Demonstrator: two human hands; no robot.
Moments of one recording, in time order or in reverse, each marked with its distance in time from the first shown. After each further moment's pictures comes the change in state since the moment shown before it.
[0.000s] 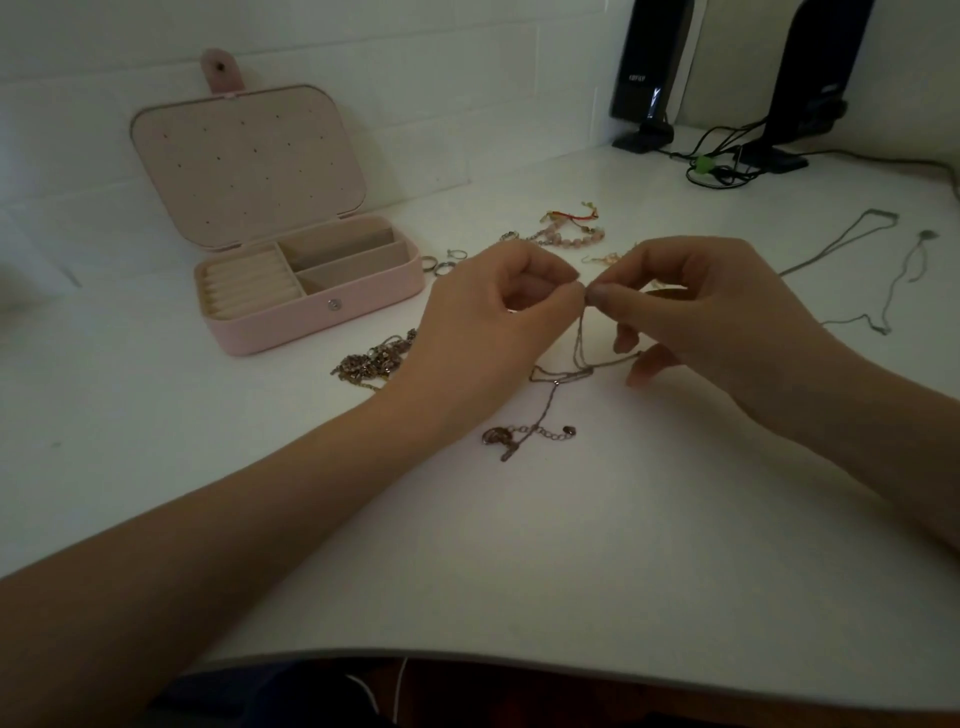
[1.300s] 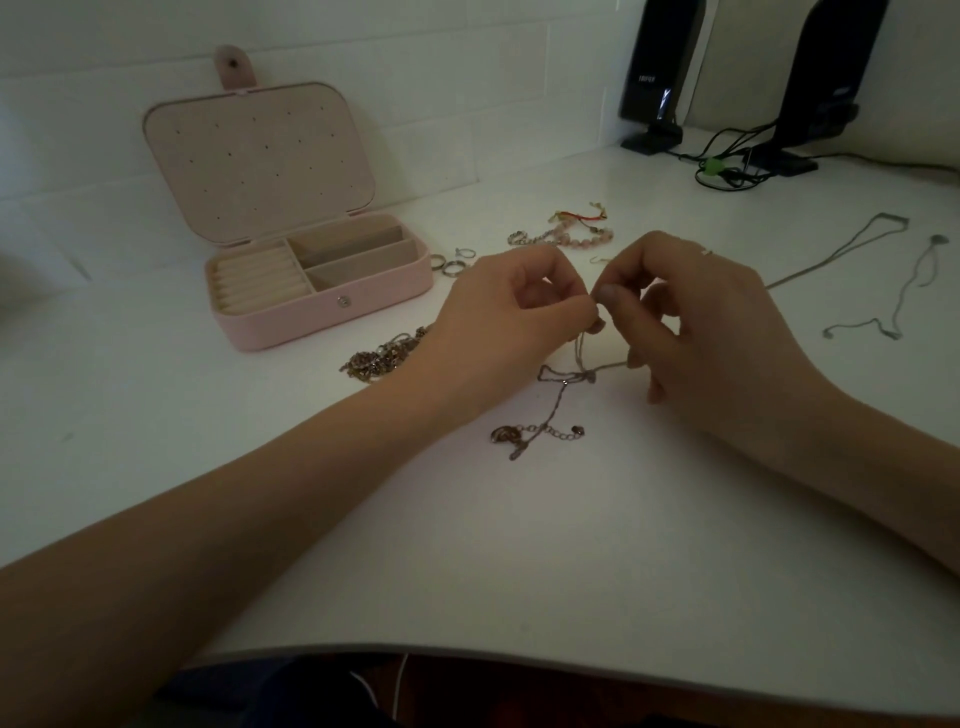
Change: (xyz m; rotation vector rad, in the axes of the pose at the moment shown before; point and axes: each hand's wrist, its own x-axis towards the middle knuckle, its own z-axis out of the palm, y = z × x) left_hand 0.003 0.004 -0.001 -0.114 -0.122 -0.029; right_hand -0.004 0.011 0.007 -0.492 0.090 -0.419
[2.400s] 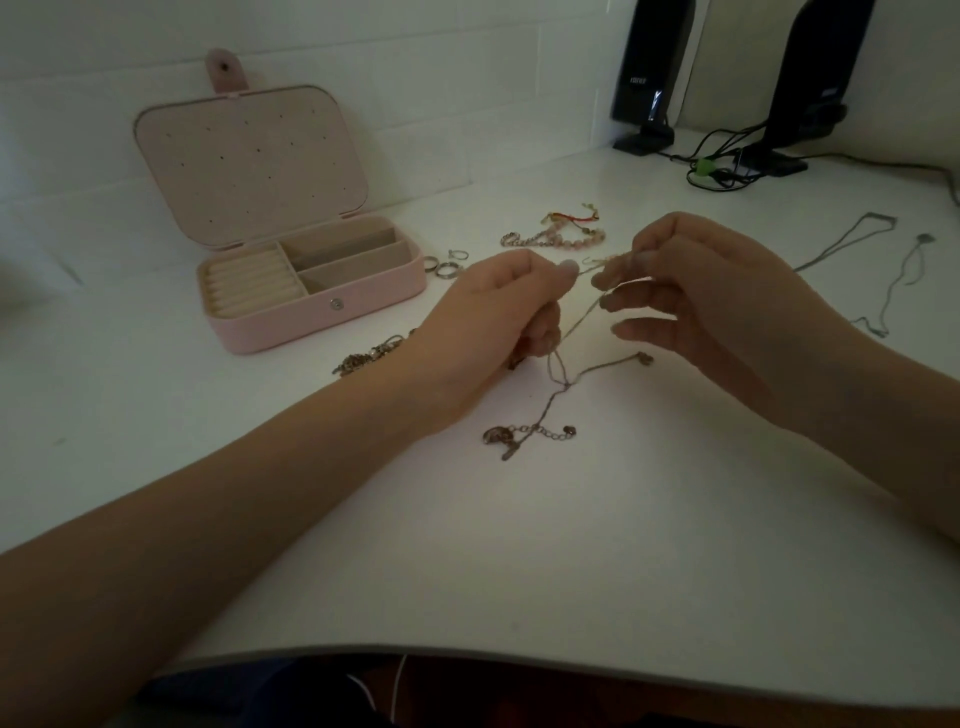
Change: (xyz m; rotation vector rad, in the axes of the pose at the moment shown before) left_hand 0.008 -0.007 0.000 -0.397 -0.091 -0.191; right_hand 0.016 -0.001 -0.015 0.857 -0.072 0.540
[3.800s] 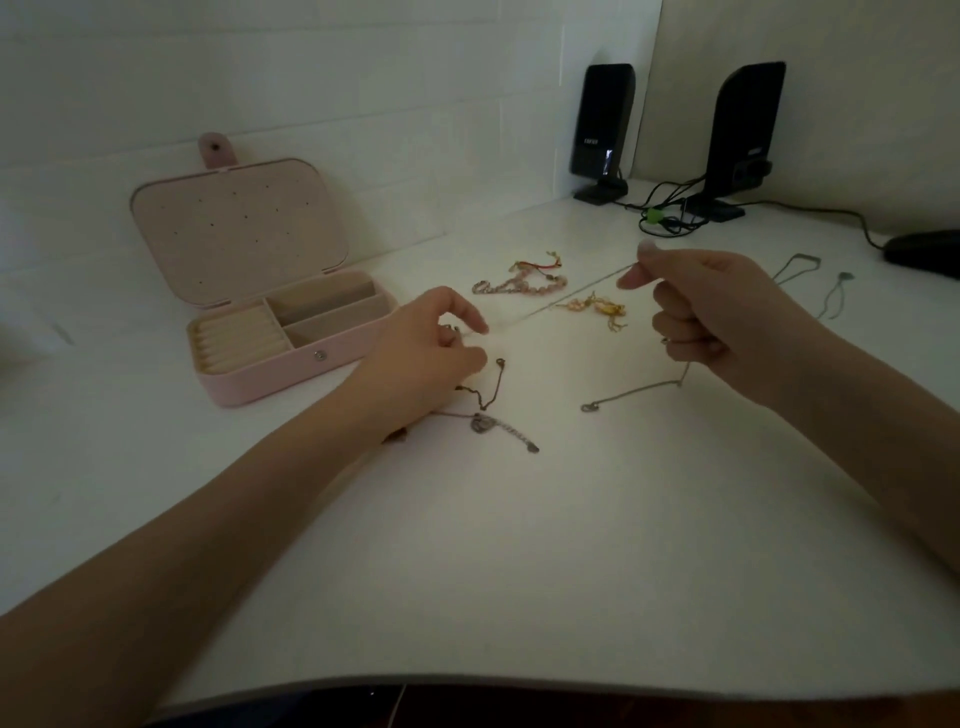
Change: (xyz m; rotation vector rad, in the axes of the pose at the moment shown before) left_hand 0.009 0.004 -0.031 0.627 0.152 0.010; right_hand 0.016 -0.010 -0.047 -0.161 0.154 0.048
